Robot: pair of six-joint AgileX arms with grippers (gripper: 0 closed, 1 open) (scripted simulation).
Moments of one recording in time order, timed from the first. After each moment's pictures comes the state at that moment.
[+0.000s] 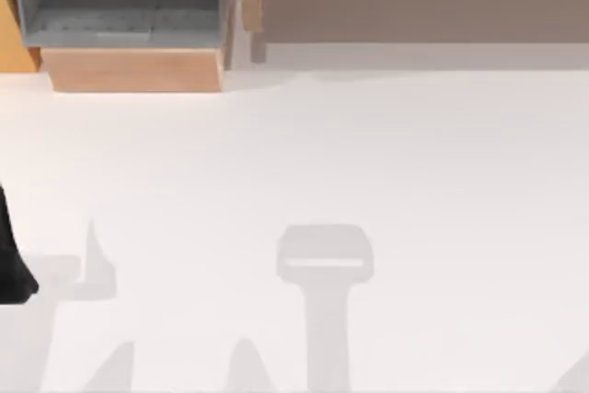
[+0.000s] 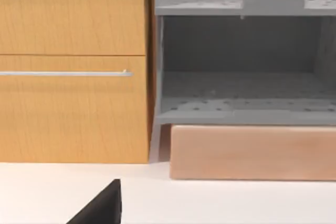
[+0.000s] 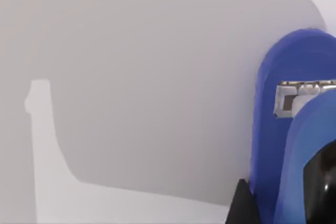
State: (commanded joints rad) left arm 0.00 0.00 0.00 0.00 0.00 0.00; right arm -0.58 1.75 0.89 -0.71 0.00 -0.27
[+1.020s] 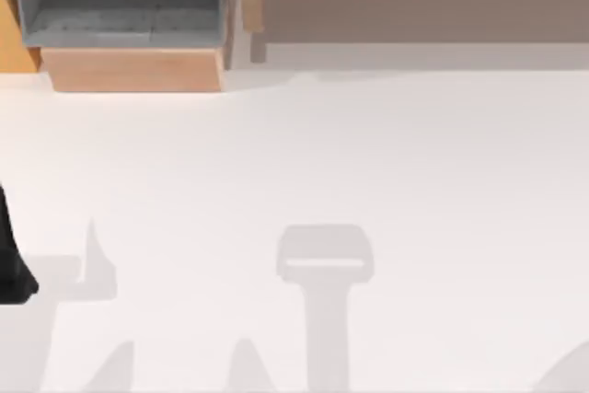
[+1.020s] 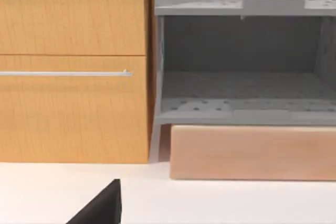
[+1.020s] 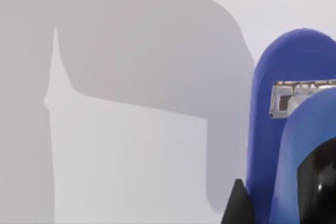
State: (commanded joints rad) left arm 0.00 0.00 0.00 0.00 0.00 0.00; right arm -0.58 1.69 0.95 -0.84 0.00 -0.28
